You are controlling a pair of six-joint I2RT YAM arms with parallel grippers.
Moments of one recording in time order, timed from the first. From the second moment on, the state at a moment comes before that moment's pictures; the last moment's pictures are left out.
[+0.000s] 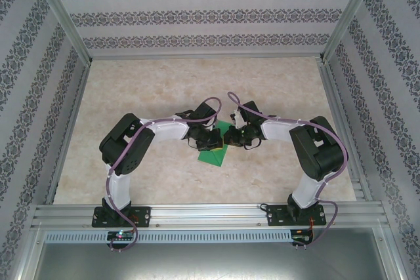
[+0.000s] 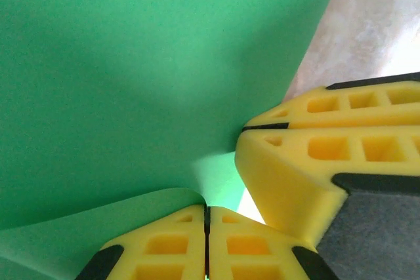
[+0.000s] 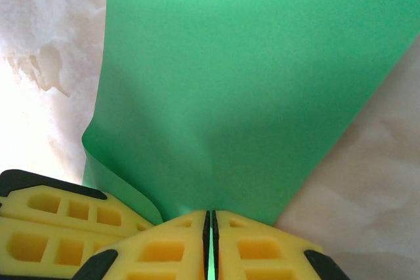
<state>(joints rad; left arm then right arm) -0.69 1.97 1.18 -0.33 0.48 -0.85 0.44 1.75 0.85 -0.23 -0.52 0.52</state>
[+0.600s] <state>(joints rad) -0.69 1.99 1.19 -0.31 0.50 -0.84 0.42 1.75 0.85 -0.24 -0.52 0.52</state>
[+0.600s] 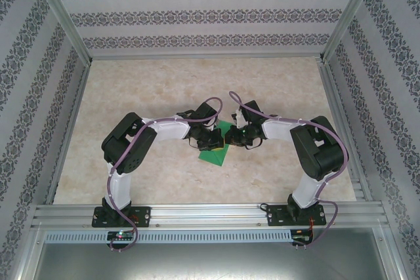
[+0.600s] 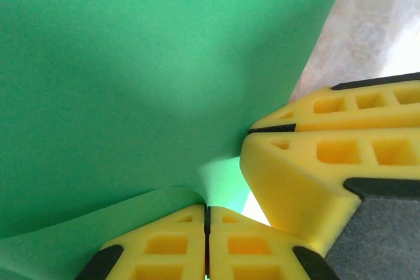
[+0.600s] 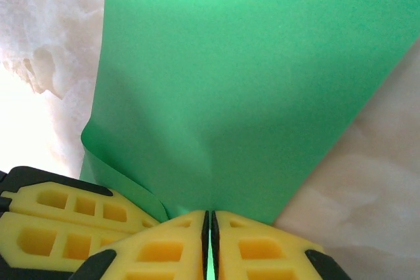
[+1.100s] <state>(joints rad) -0.69 1.99 1.20 -0.30 0.50 -0.83 0.38 1.77 0.89 -0.25 -0.51 0.51</state>
